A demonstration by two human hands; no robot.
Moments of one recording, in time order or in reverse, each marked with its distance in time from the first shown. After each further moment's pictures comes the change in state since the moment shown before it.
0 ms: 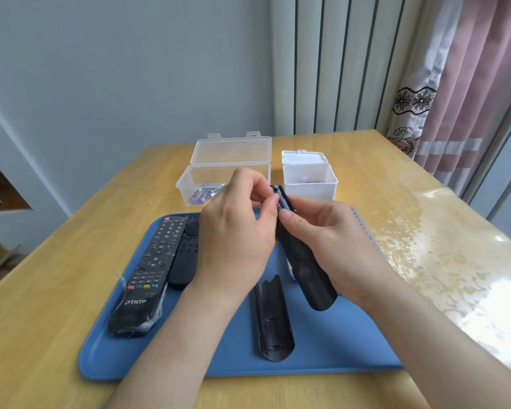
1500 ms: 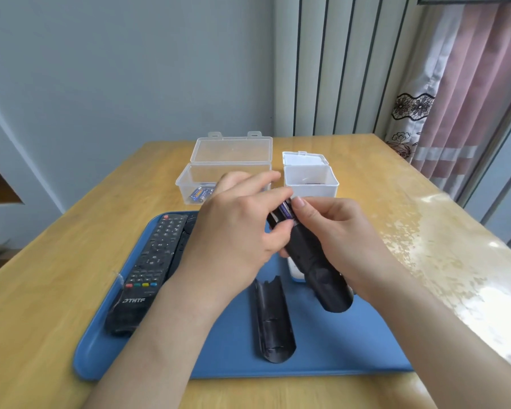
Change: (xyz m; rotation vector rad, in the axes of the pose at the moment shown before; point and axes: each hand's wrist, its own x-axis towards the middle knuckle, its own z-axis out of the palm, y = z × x) left_hand 0.008 -0.001 -0.019 0.203 -0.311 0.133; right_hand -0.001 -0.011 -0.003 -0.075 0.029 0.069
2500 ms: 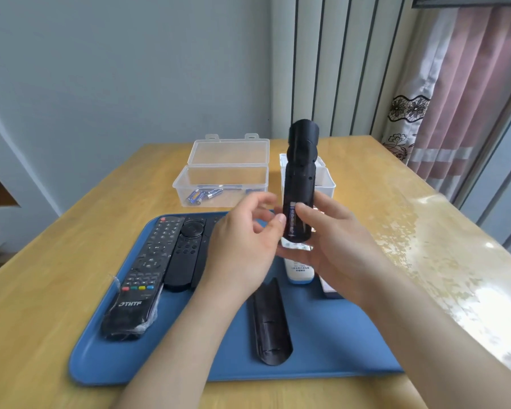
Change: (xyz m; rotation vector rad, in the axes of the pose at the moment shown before) left_hand -0.008 0.006 0.024 -0.507 -0.115 -0.566; right_hand 0.008 0.007 0.005 0.399 0.026 0.136
